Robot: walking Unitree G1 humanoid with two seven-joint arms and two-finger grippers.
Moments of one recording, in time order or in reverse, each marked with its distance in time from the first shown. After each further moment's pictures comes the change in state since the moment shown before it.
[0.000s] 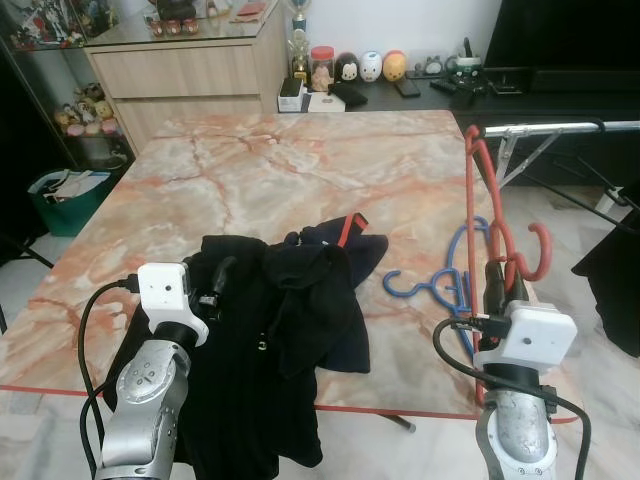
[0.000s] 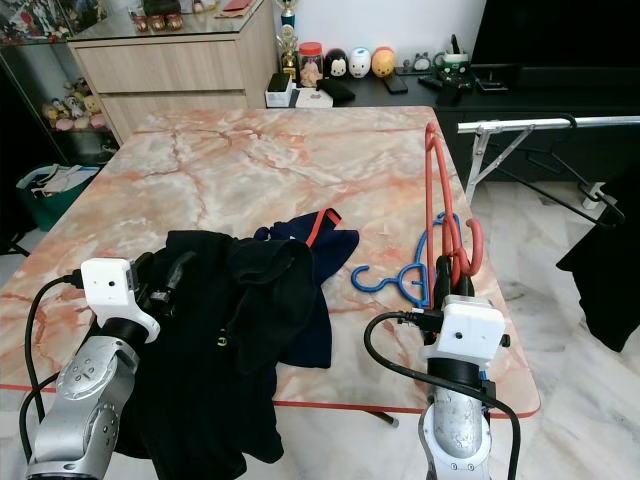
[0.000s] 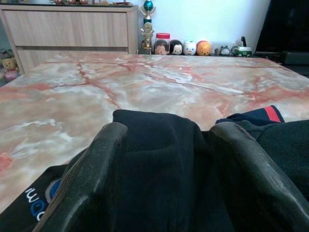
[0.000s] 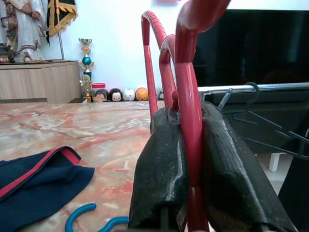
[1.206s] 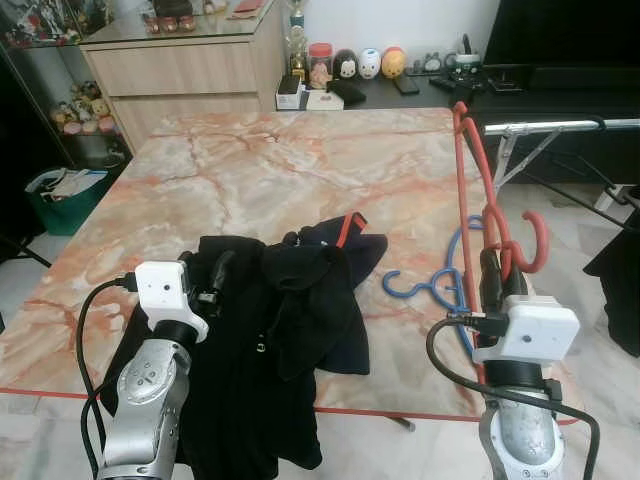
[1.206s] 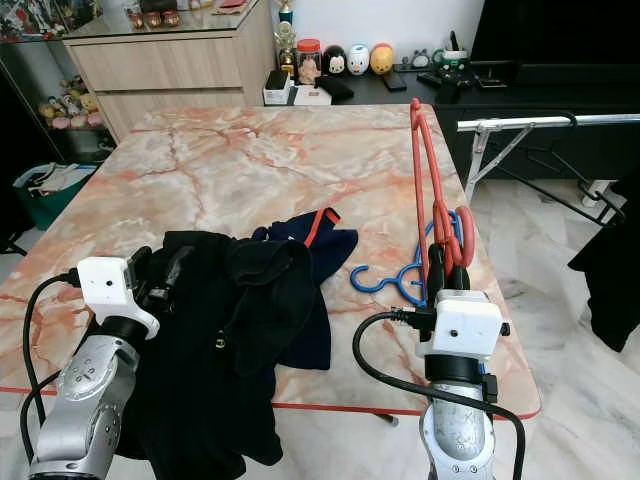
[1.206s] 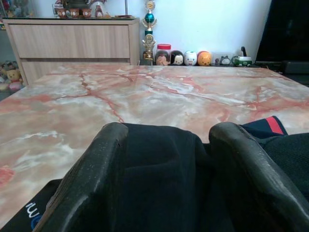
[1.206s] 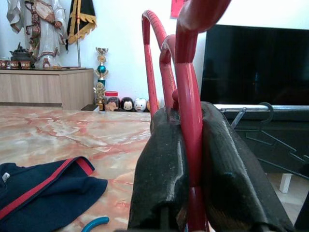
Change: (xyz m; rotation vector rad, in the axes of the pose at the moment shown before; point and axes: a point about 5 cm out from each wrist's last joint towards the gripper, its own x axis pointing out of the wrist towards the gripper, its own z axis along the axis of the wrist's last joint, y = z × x) left arm 0.001 -0.001 0.004 0.010 -0.056 0.004; right arm -0.001 0.006 0.018 -0.029 -0.056 0.062
